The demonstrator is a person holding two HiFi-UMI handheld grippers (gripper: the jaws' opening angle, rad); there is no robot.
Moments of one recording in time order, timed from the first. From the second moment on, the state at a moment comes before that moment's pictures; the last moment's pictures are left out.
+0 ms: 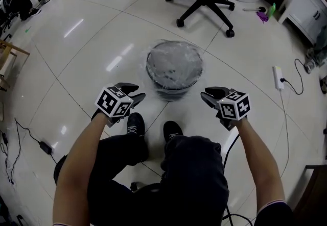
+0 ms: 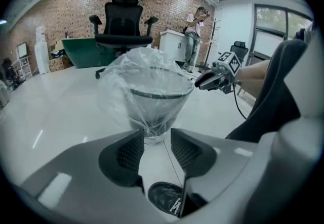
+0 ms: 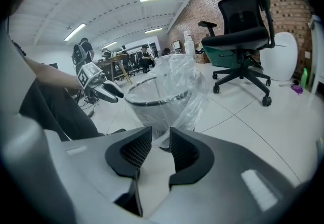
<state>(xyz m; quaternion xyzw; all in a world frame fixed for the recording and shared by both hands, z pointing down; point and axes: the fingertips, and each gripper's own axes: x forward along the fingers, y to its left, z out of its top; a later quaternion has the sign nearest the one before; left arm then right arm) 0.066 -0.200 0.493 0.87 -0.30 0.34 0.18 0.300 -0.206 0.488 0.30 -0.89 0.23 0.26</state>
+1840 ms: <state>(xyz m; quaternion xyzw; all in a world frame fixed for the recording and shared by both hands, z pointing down) 0.077 -0.387 0.461 0.89 -0.30 0.27 0.19 0.288 -0.376 0.441 0.29 -0.90 0.24 0.23</state>
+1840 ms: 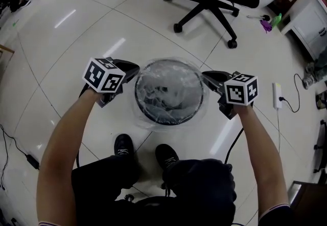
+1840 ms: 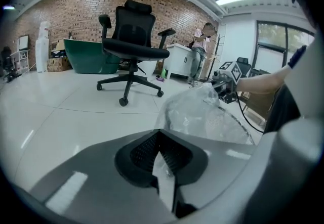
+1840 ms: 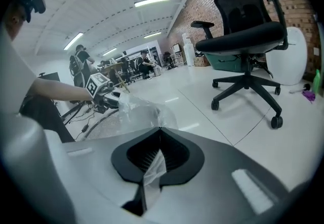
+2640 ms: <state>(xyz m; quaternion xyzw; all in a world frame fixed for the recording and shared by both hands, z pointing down) 0.067 -0.391 0.516 0.87 -0.31 0.32 0.21 0.303 -0.419 0.520 0.35 -0.86 0.27 0.26</state>
